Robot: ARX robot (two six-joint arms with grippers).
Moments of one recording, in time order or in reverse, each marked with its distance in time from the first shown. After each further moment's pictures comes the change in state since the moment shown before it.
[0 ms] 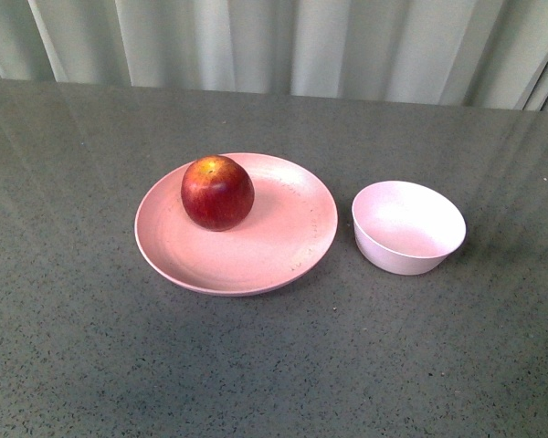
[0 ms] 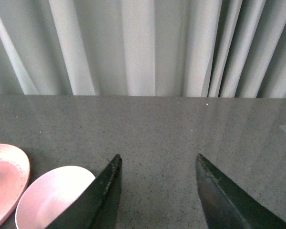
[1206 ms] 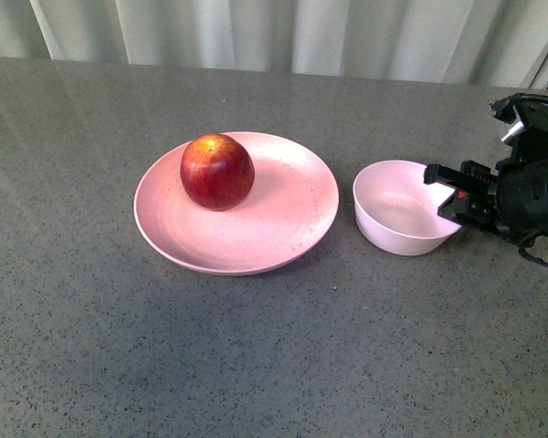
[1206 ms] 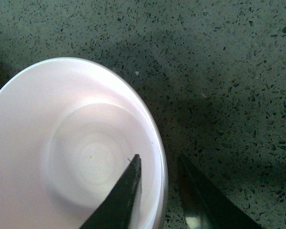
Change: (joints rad) left arm 0.000 0.000 0.000 0.000 0.000 0.000; right arm 0.207 0.790 0.662 -0.618 -0.017 0.332
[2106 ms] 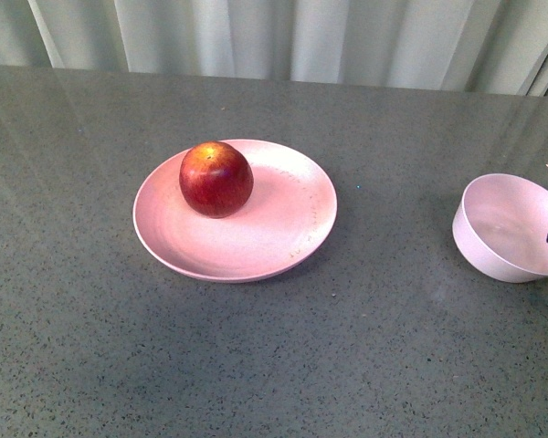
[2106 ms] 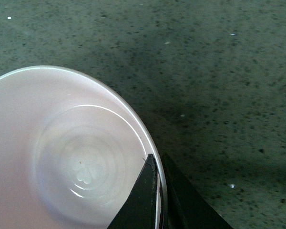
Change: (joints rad) left arm 0.000 0.000 0.000 0.000 0.000 0.000; right arm -0.268 -0.093 -0.145 0.061 -0.128 -0.119
